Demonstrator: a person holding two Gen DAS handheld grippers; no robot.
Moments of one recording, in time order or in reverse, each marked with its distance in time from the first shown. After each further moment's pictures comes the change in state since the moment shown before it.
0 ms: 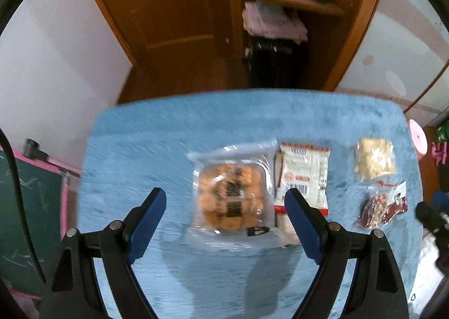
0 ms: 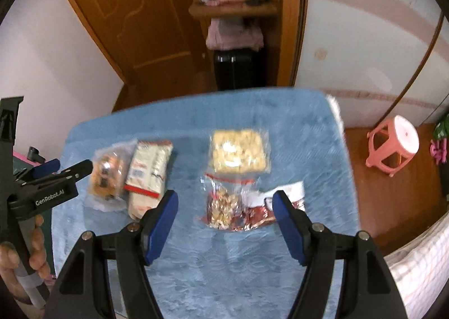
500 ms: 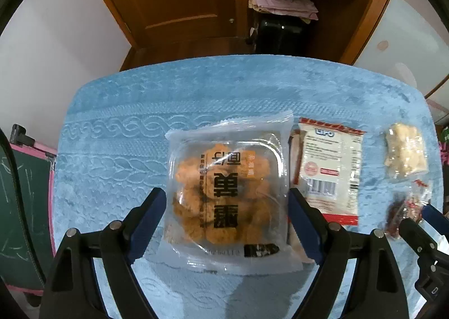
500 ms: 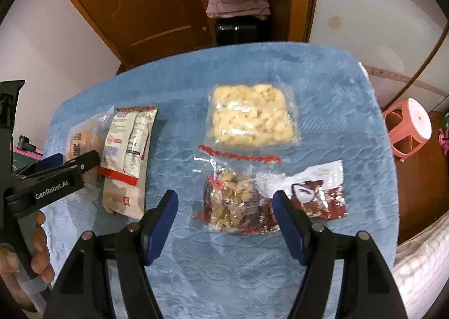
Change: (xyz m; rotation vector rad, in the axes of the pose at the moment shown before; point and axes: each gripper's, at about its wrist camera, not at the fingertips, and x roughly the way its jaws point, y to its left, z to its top) left arm 0.063 -0.005 -0.007 -0.020 0.064 0.027; right arm 0.069 0.006 -0.013 0.003 0.110 0.019
